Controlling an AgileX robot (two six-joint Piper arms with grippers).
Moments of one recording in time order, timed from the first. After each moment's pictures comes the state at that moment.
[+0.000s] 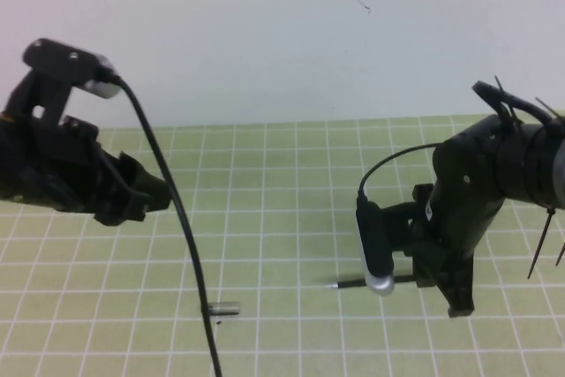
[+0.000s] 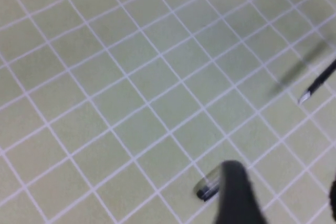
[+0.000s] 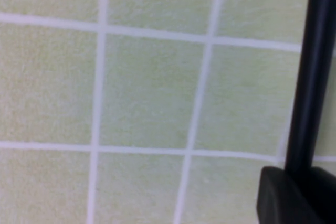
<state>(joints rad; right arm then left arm) 0.52 1.93 -1.24 -0.10 0.76 -1.12 -0.13 1.30 -1.03 -0.66 0.84 0.85</state>
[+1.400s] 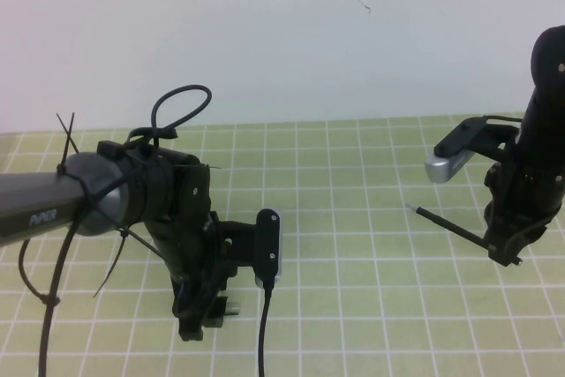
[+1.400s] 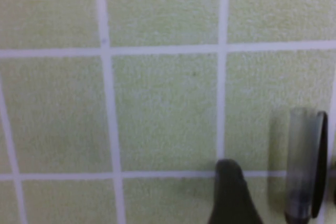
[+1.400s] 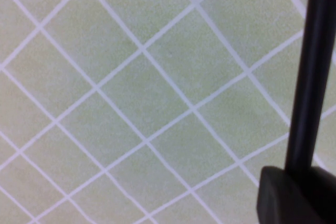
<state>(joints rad) 0.26 1.91 -1.44 0.07 1.21 -0.64 -0.47 1.88 -1.13 -0.10 0.76 1.28</state>
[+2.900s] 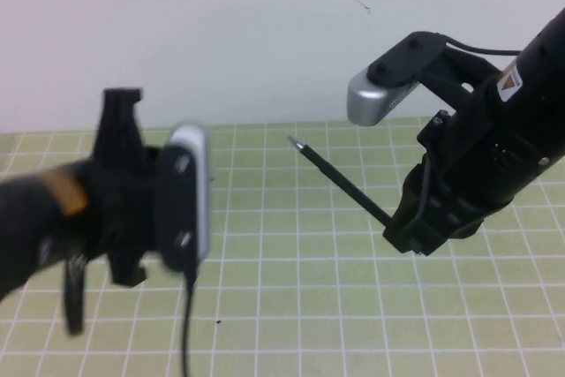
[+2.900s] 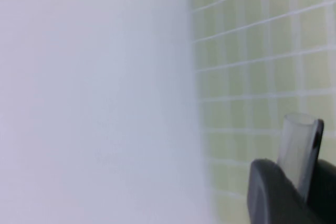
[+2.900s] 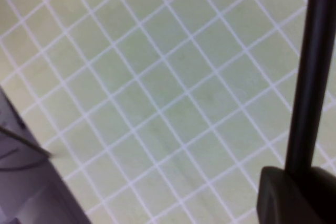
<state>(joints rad) 0.59 1.54 -1.48 0.27 1.22 -0.39 -0.49 1.12 -0.73 -0.12 0.13 1.53</state>
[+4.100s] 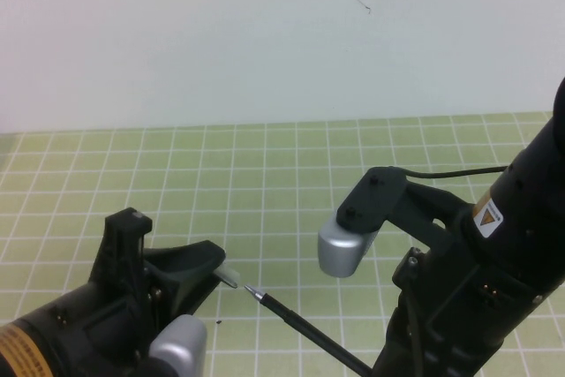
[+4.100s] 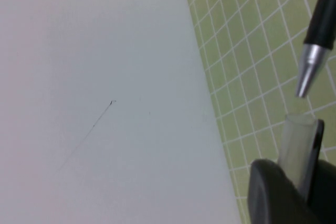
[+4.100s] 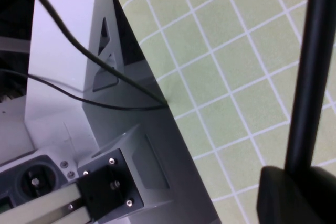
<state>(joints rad) 0.74 1.46 -1.24 0.45 1.22 -0.43 -0.72 0.88 -0.44 -0.13 -0.04 1.64</state>
